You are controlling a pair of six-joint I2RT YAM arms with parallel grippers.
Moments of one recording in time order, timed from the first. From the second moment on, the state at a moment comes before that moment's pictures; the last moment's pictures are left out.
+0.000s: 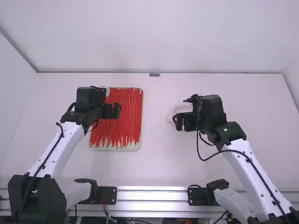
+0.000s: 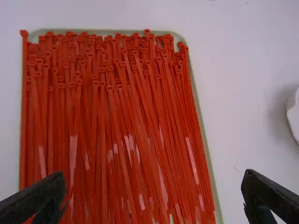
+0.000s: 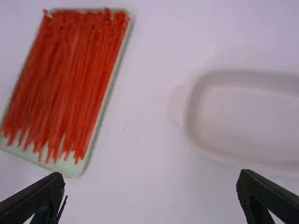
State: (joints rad) left arm -0.03 1.27 0.91 -0.47 0.22 -0.07; right arm 0.31 1.09 0.92 -0.67 -0.24 0.18
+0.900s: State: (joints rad) left arm 0.06 1.86 1.44 -0.64 0.13 -0.07; right arm 0.35 1.18 0.96 -0.59 -0.40 0.15
